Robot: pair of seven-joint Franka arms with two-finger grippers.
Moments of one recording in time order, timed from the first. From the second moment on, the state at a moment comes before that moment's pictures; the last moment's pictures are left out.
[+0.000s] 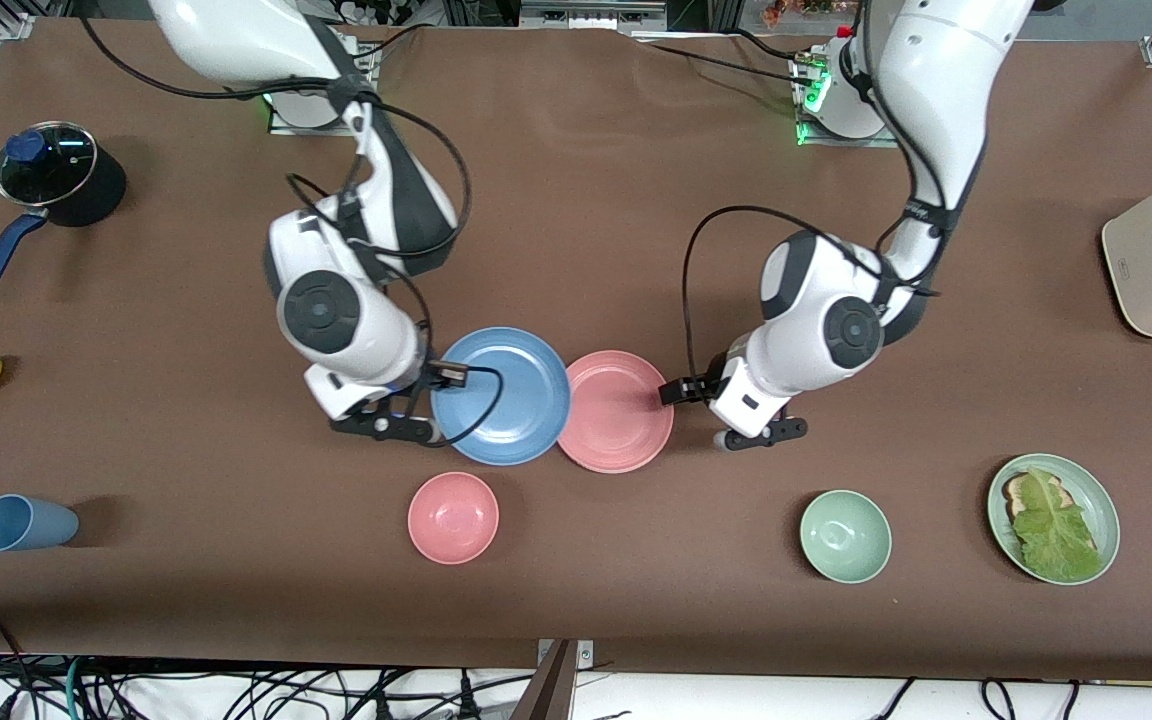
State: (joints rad) left arm -0.29 0.58 -0.12 -1.60 -0.34 2.19 -0.44; right arm 0.57 0.66 -0.11 -1.32 0.14 1.92 0.58
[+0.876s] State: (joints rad) left arm -0.20 0.51 0.16 -1.44 -0.26 1.74 0.19; right arm 0.72 0.83 -0.11 -1.32 0.14 2.22 0.92
